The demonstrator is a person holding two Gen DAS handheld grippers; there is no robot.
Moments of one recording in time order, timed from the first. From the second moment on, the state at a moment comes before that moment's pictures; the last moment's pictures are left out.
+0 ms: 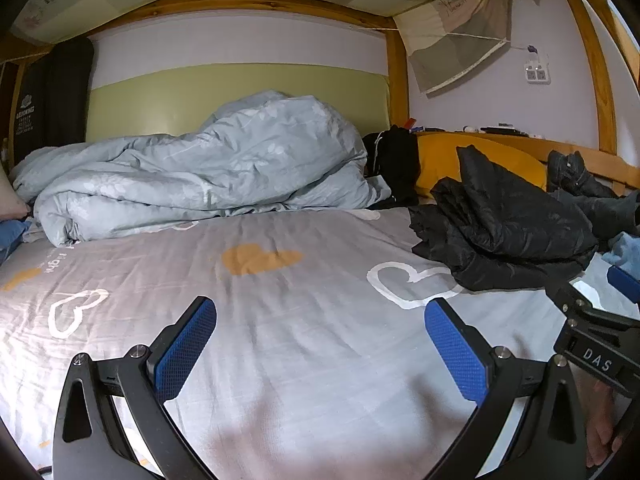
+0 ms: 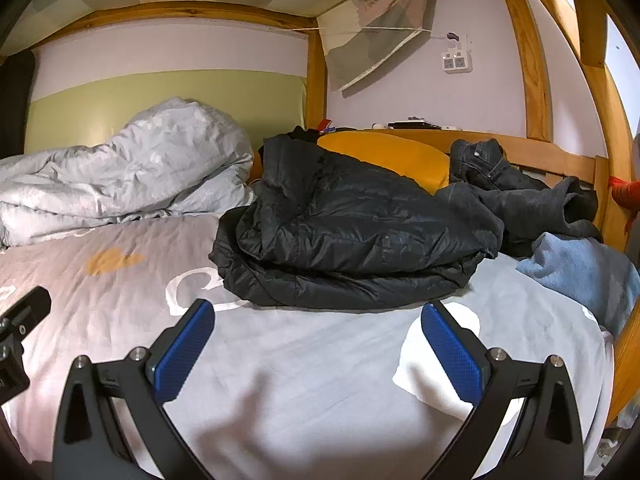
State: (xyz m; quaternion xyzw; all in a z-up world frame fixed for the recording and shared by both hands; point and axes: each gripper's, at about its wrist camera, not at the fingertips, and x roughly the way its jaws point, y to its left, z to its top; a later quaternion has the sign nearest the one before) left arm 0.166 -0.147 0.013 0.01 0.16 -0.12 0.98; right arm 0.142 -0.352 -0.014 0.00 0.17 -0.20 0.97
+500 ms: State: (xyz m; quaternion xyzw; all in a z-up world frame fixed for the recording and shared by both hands) left arm 0.166 -0.150 0.012 0.02 0.17 -0.12 0.98; right arm 0.146 -0.350 -0.016 -0.01 0.18 -0.20 0.96
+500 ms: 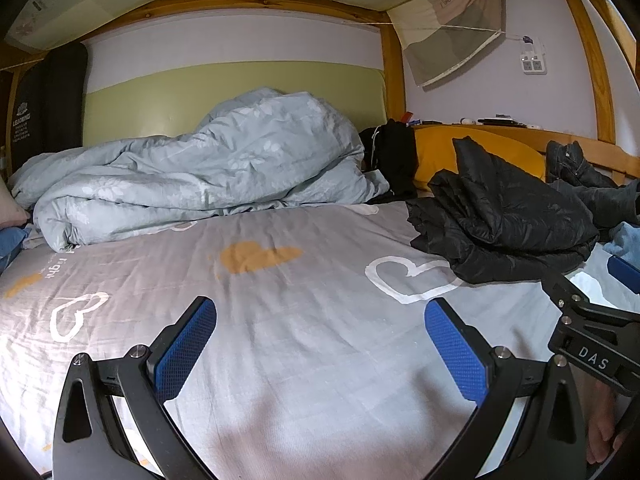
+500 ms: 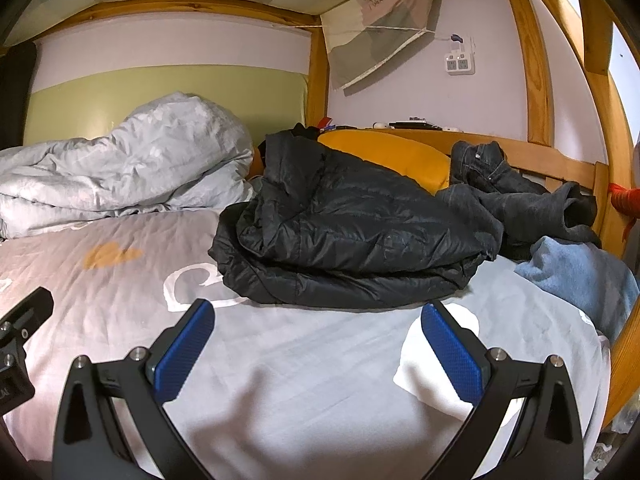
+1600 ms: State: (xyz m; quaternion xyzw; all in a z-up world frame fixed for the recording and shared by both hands) left arm 0.169 -0.144 0.012 0.01 0.18 -0.12 0.98; right arm 0.146 -0.348 -0.016 -0.01 0.17 -0.20 0.96
